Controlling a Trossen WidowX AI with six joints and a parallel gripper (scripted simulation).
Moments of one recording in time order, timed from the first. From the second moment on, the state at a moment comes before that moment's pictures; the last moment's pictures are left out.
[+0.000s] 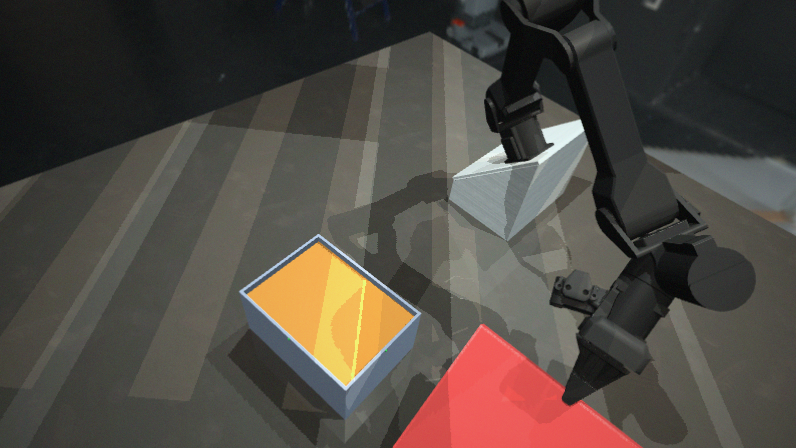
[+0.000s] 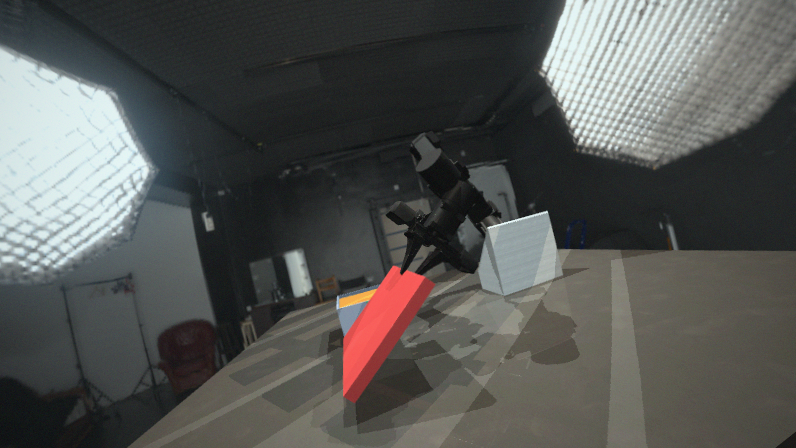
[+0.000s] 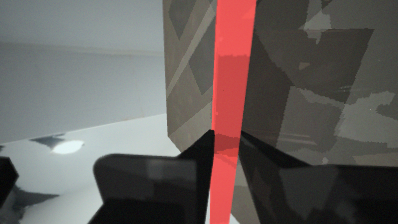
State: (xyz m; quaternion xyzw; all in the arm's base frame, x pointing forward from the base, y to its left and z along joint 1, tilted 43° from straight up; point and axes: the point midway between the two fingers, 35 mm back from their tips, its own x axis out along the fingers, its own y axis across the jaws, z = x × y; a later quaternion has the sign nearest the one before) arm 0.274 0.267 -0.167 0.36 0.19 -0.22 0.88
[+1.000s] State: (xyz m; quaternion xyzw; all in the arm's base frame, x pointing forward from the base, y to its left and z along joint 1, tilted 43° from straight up) arm 0.277 0.250 -0.185 0.36 0.19 -0.22 0.88
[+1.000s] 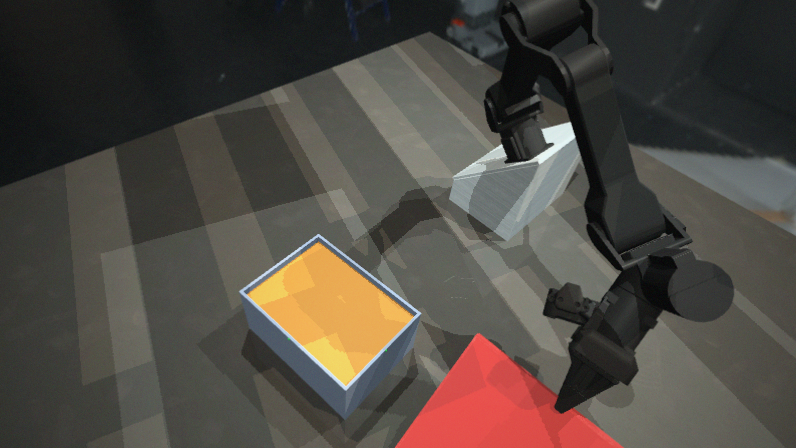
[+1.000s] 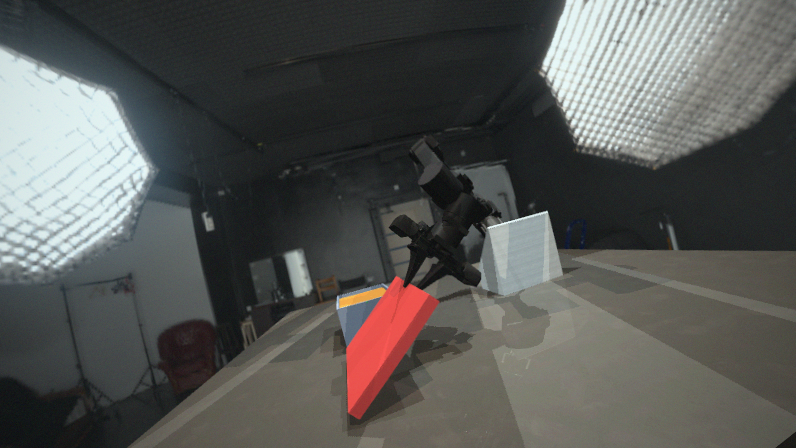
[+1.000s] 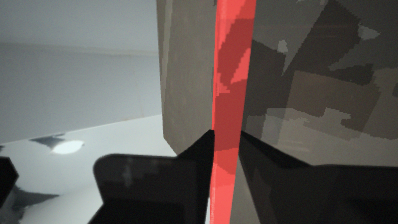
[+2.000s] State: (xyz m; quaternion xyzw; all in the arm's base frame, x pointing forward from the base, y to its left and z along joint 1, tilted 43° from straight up) arm 0.280 0.241 -0.199 0.37 0.19 -0.22 0.88
